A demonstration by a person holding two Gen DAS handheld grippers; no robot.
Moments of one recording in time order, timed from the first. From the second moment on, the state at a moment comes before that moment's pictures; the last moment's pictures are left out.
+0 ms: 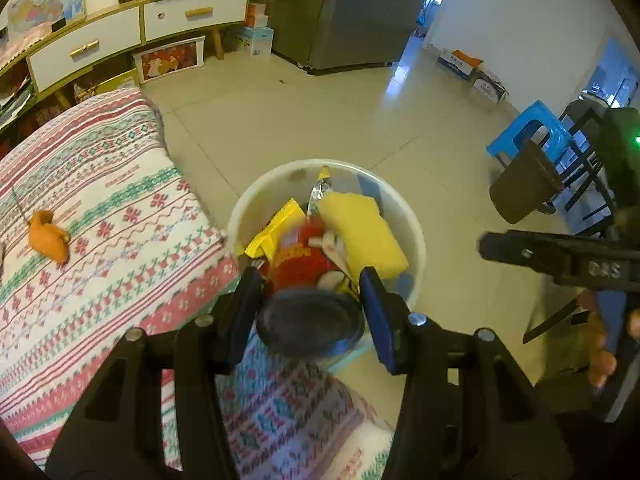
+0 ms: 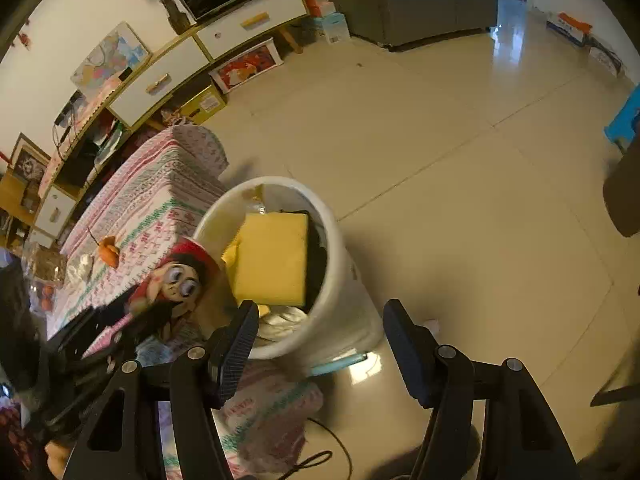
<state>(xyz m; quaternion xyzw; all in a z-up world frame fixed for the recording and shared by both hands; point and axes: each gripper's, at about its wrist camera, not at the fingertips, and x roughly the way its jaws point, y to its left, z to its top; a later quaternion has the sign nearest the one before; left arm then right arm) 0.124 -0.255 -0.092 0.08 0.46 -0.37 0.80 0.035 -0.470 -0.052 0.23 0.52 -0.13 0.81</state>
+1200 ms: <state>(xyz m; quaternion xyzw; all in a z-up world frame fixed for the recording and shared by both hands) 0.141 -0.162 -0.070 0.07 0.48 -0.26 0.84 0.036 -0.426 -0.019 0.18 0.50 -0.12 0.84</state>
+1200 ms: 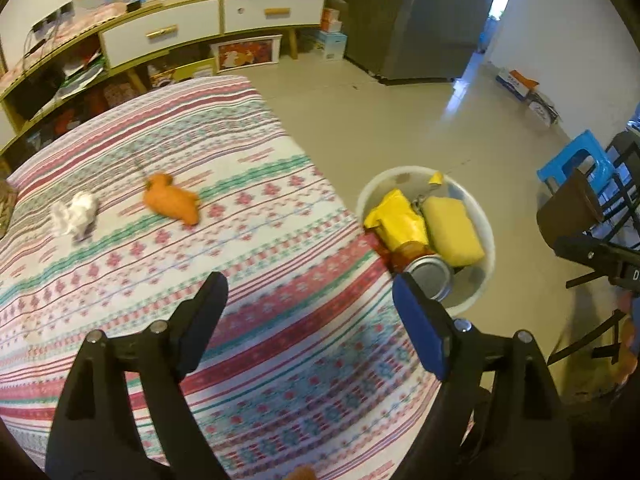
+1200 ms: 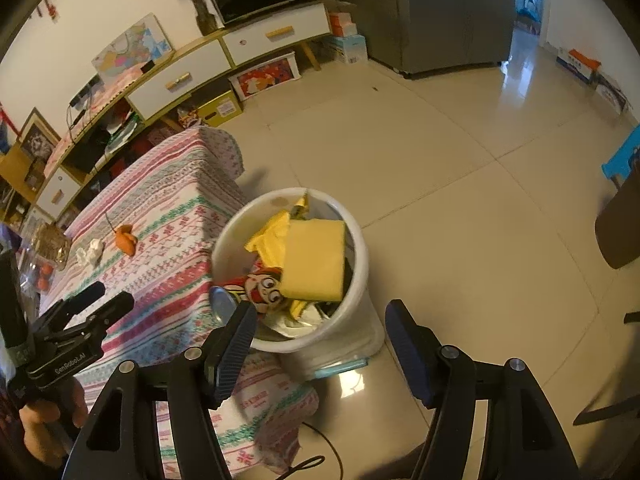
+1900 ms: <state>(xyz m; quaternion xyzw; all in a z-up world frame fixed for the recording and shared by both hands) 0.157 -0.053 -0.054 0.07 0.48 -0.17 0.86 0.090 -0.322 -0.014 0.12 0.49 -0.07 0.86</state>
